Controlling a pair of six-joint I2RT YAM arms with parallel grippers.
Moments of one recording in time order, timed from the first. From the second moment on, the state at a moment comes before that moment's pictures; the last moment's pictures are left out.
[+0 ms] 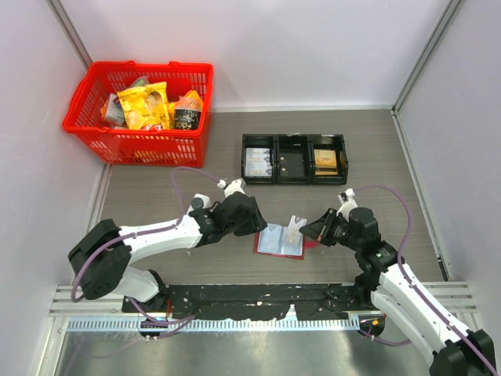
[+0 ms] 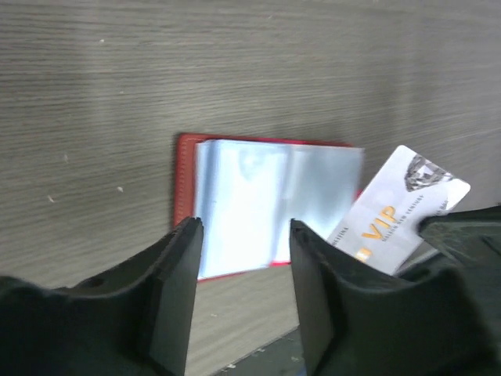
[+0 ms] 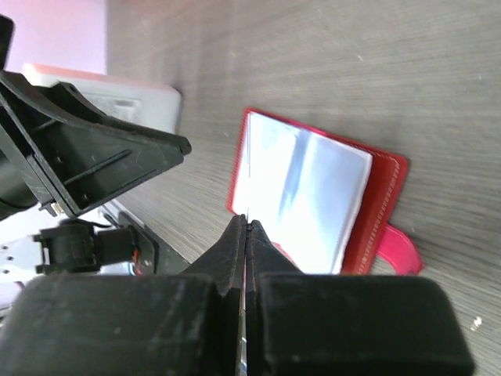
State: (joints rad) left arm -0.95 1.43 0.76 -0.11 -0.17 -1.02; right arm 0.38 0.59 0.22 -0.14 -0.40 0.85
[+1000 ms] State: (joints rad) left arm -1.04 1.35 0.64 0.67 -0.03 -1.05; right arm 0.38 0.31 0.14 0.36 -0.21 1.28
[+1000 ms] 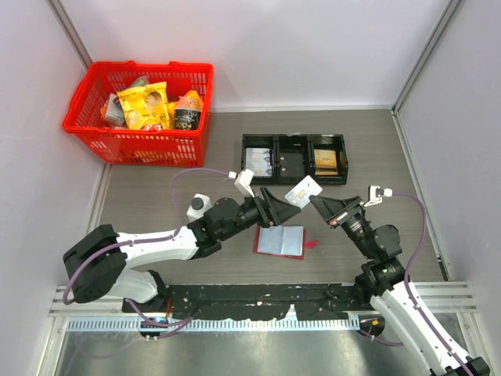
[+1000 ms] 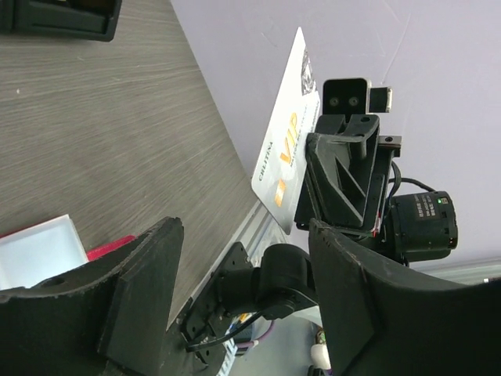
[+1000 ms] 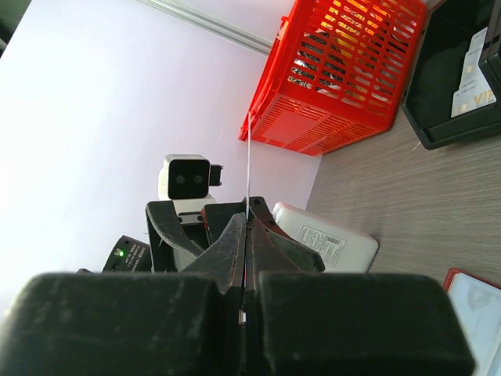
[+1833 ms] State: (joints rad) left arm -1.03 1.40 0.67 0.77 -0.04 -1.05; right arm 0.38 0.29 0.10 0.37 -0.21 1.31
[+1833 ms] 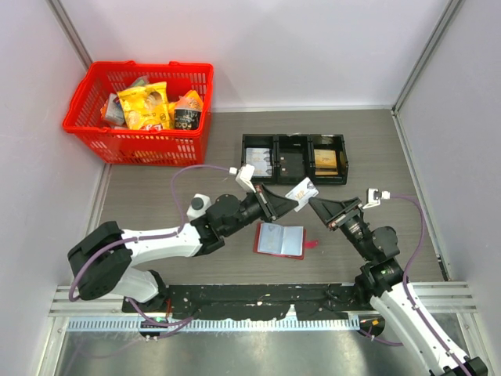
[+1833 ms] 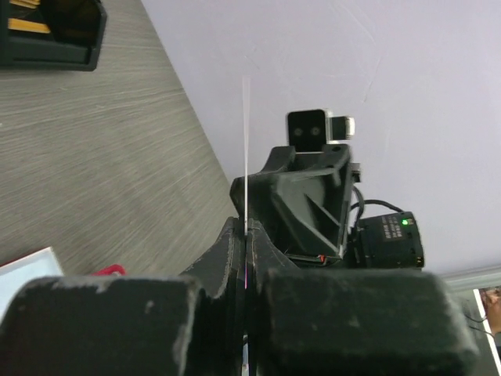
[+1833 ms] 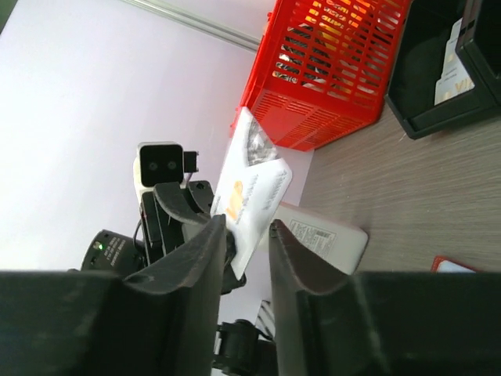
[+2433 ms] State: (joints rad) left arm -0.69 1.41 1.06 -0.11 0.12 -0.69; right arm 0.38 0.55 0.42 -0.30 -0.19 0.86
